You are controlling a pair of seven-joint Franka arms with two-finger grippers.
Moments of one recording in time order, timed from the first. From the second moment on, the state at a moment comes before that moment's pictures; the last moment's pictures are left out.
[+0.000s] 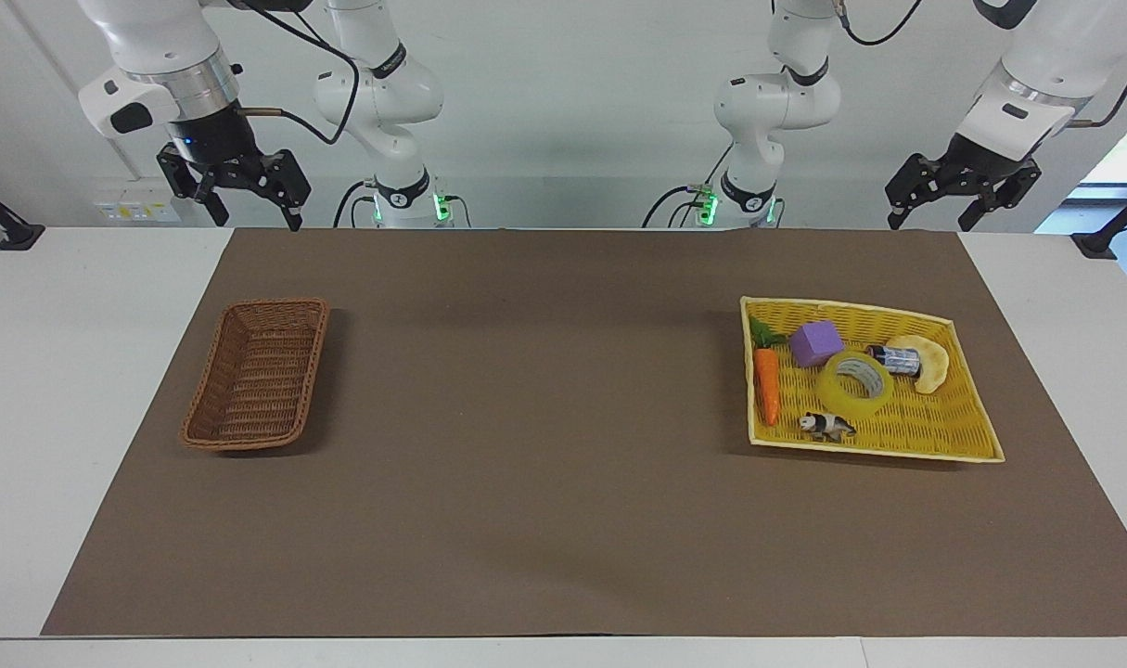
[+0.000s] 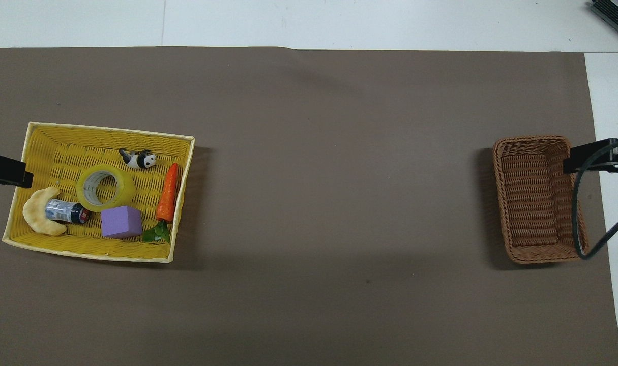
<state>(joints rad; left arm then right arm) 0.01 -0.02 -0.03 -1.48 -0.01 1.42 0.06 0.07 -0.03 -0.09 -1.50 -0.01 1.50 0.08</state>
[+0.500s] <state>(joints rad) -0.01 -0.05 -0.04 -1.52 -0.01 1.37 0.06 0.07 -0.03 -0.09 -1.50 -0.01 1.50 0.08</state>
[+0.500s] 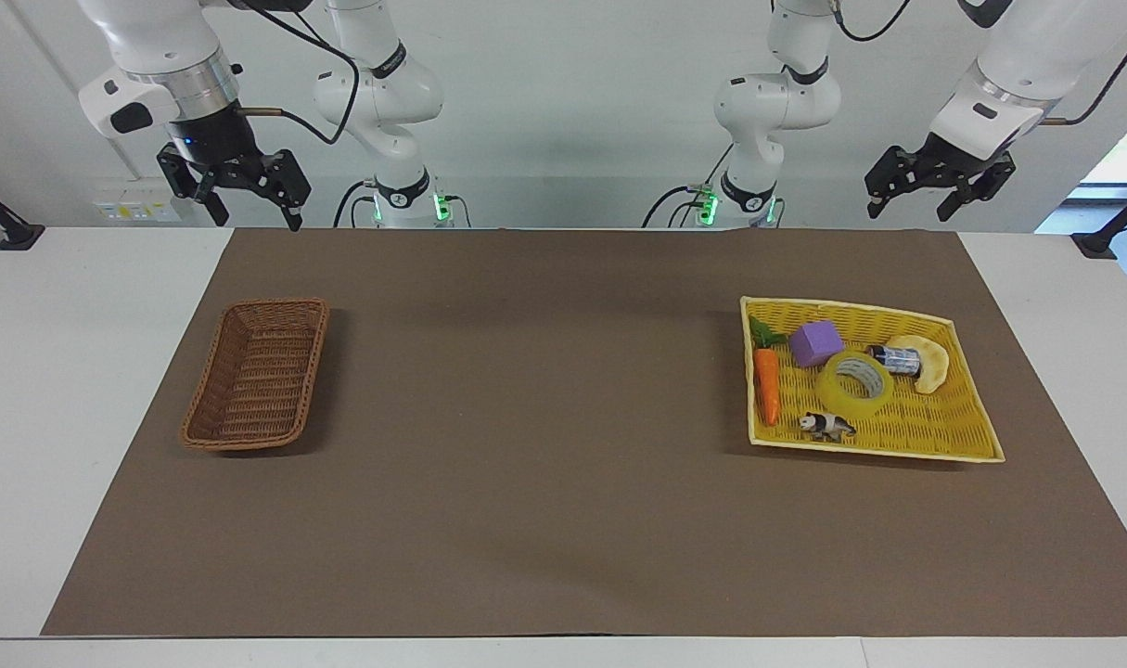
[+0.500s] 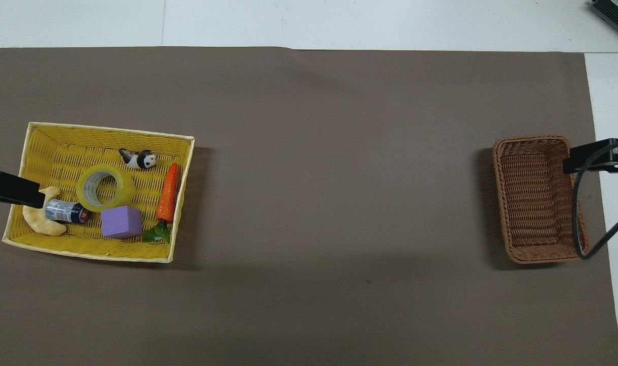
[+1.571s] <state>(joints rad) 0.00 -0.06 -0.01 -1.52 -0.01 1.37 0.05 0.07 -0.03 -0.09 -1.50 -0.01 1.50 0.08</state>
